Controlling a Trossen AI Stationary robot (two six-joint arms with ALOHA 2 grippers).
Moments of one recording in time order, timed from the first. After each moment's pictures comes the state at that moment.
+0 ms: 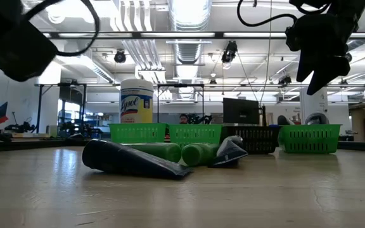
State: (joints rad) left arm -0.67 1.87 1.29 -0.80 0.15 -1.77; right arm -0.07 0.96 0.78 -0.90 0.11 0.76
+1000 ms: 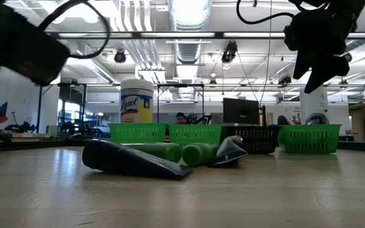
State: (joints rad) left arm -0.66 1.84 1.21 -0.73 0.04 -1.52; right arm -0.07 0.96 0.78 -0.86 0.08 0.79
